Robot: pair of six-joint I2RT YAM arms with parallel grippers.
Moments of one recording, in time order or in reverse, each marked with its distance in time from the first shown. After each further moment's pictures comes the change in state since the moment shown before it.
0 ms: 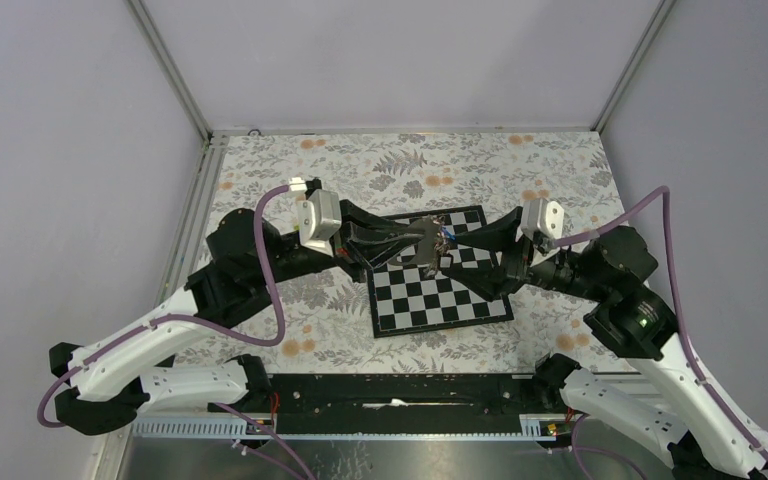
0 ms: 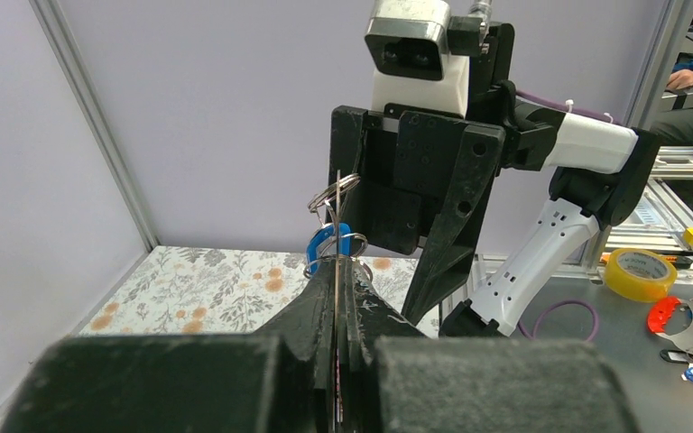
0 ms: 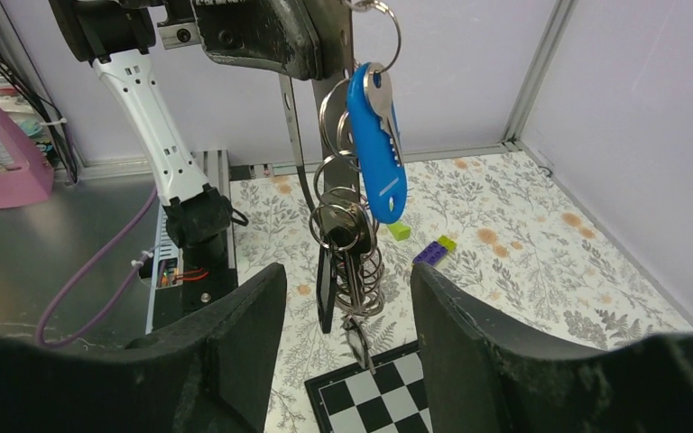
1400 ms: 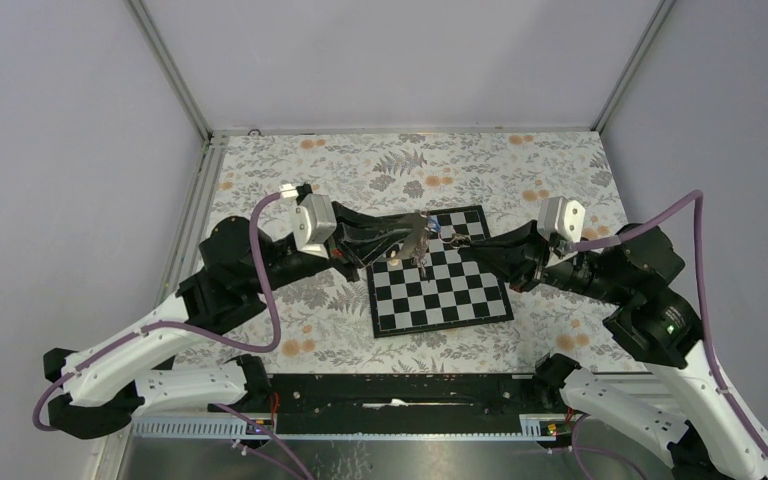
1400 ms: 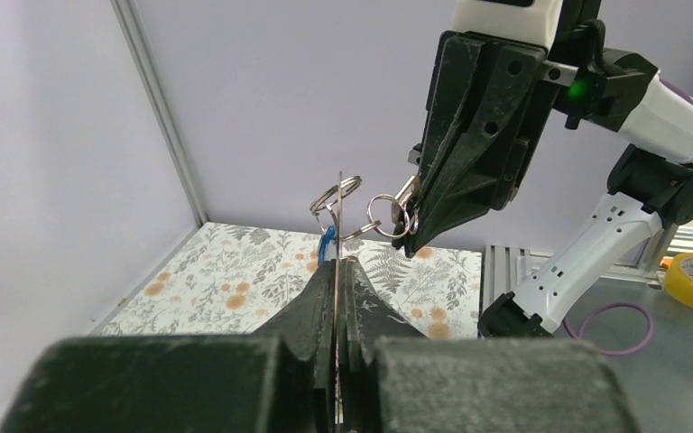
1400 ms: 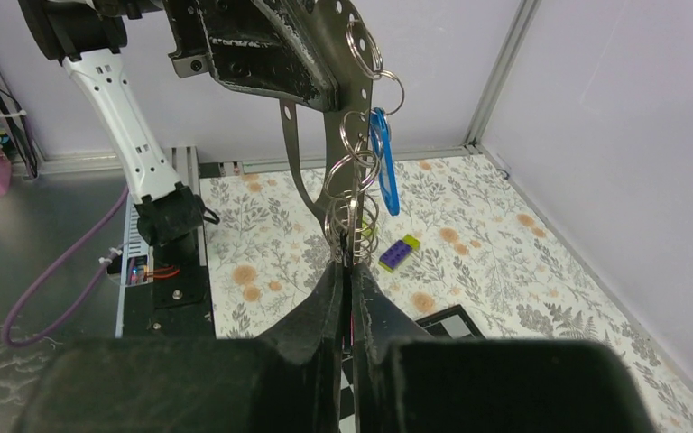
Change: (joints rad) left arm -0.006 -0.050 -0.029 -0.041 -0.126 0.056; right arm 0.000 0.000 0.117 -0.122 0.042 -0.076
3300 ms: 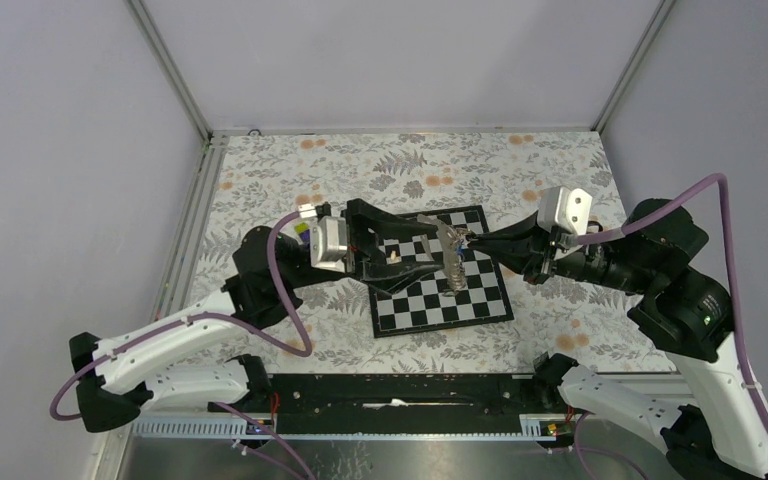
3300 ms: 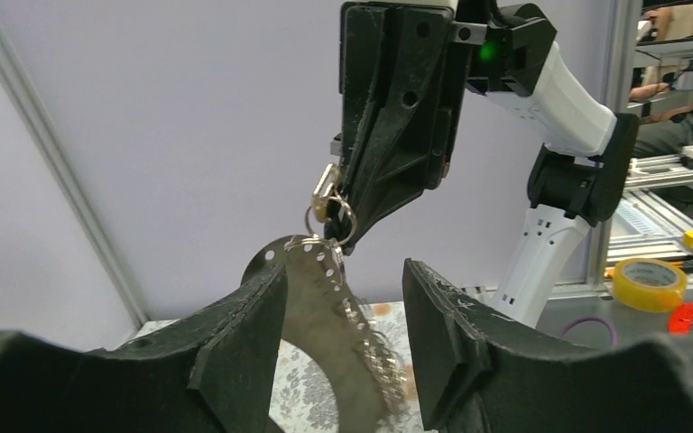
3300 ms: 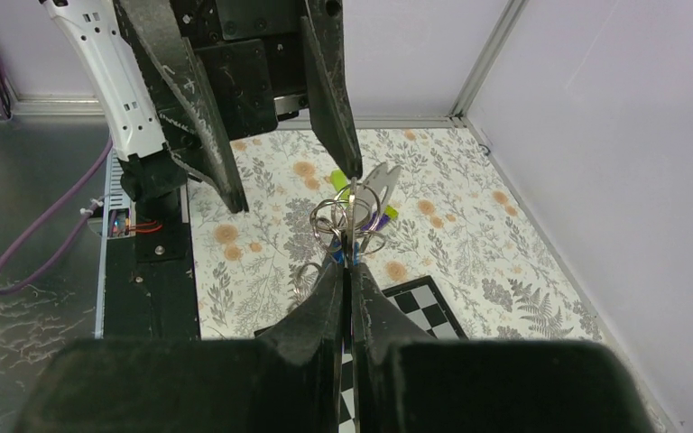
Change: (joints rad) left arm 0.008 0.069 -0.177 0.430 0.220 -0.033; right arm 0.000 0.137 0.303 -0.313 0.007 -0.170
